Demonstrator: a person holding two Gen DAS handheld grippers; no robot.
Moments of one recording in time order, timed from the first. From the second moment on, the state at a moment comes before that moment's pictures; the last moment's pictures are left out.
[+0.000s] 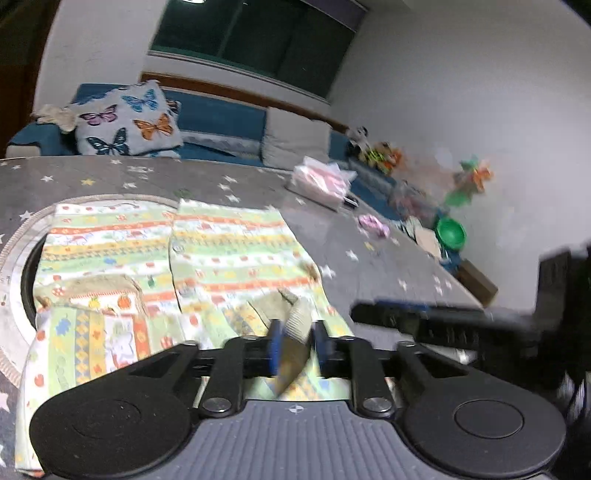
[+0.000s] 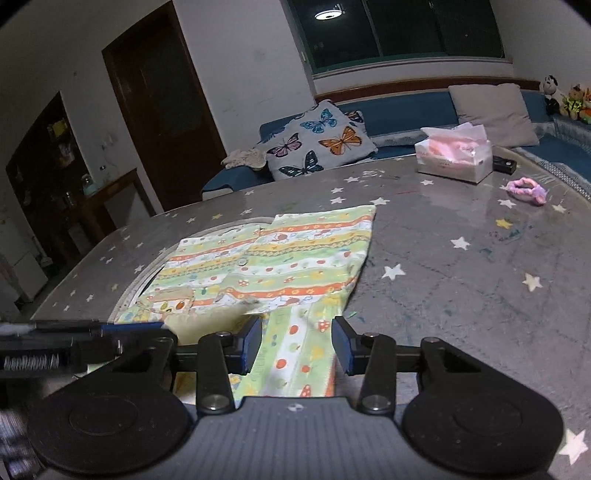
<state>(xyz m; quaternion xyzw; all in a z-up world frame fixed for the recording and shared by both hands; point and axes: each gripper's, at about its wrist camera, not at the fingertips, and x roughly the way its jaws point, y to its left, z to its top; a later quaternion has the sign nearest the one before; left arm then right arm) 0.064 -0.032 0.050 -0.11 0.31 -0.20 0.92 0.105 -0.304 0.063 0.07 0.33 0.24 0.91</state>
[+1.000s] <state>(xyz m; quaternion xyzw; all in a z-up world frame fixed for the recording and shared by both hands) 0.030 0.073 0.012 0.00 0.33 0.00 0.94 0.110 -0.239 0.051 -0.03 0.34 0.24 0.91</state>
